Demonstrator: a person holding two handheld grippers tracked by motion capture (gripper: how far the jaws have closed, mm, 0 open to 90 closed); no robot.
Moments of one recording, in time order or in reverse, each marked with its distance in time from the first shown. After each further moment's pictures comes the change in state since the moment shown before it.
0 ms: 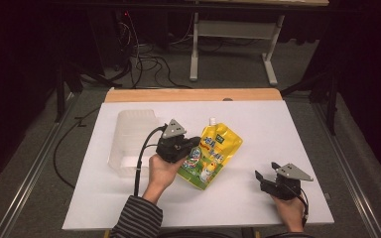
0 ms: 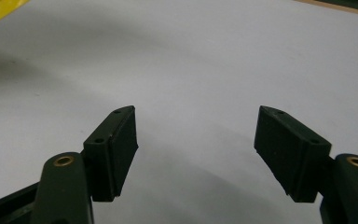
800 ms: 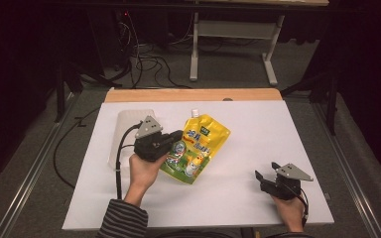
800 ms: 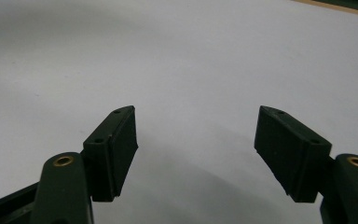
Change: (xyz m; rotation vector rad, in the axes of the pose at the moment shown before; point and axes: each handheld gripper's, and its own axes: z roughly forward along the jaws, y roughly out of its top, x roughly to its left) left arm 0.016 0.004 -0.054 -0.100 0.056 -0.013; right arm 0.000 0.000 0.000 0.002 -0.003 0.000
